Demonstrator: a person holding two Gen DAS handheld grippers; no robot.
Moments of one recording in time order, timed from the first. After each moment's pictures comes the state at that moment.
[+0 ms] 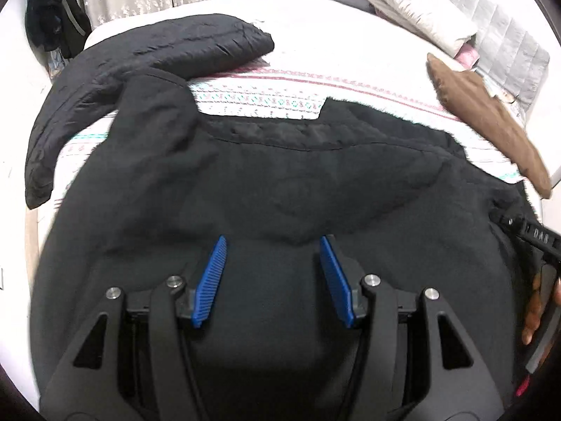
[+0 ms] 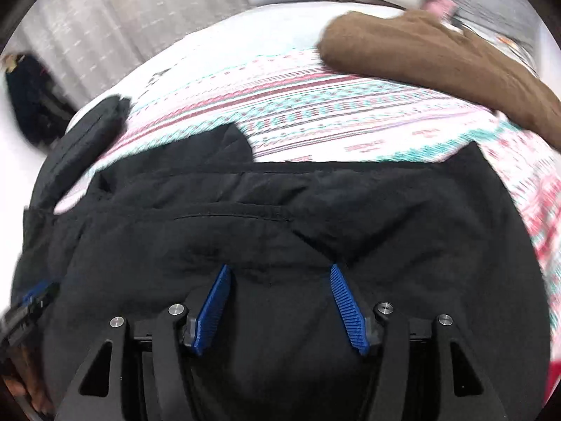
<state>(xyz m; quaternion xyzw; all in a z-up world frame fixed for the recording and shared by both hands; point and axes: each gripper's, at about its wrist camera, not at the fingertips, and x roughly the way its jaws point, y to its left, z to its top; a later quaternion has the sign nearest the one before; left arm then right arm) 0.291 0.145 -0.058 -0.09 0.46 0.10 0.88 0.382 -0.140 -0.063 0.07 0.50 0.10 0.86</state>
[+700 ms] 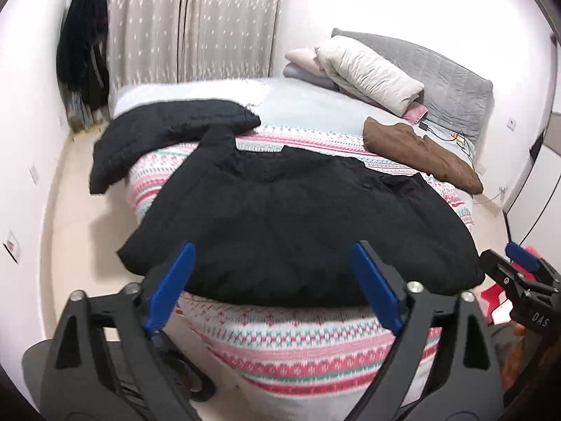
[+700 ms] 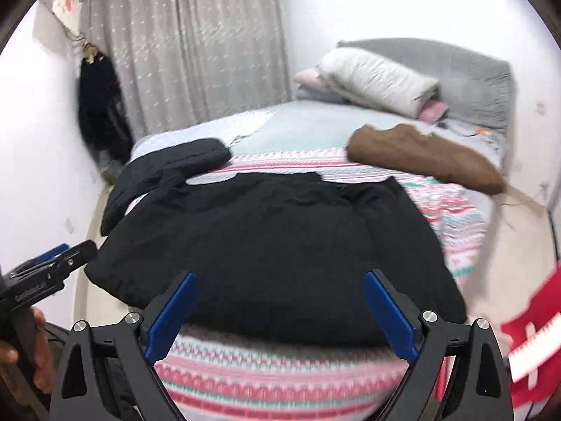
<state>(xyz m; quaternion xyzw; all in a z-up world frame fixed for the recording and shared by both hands) 0.011 0.082 0.030 -0.08 0.29 0.08 0.95 0.016 -0.112 0.056 0.01 0.30 0.13 0.95</state>
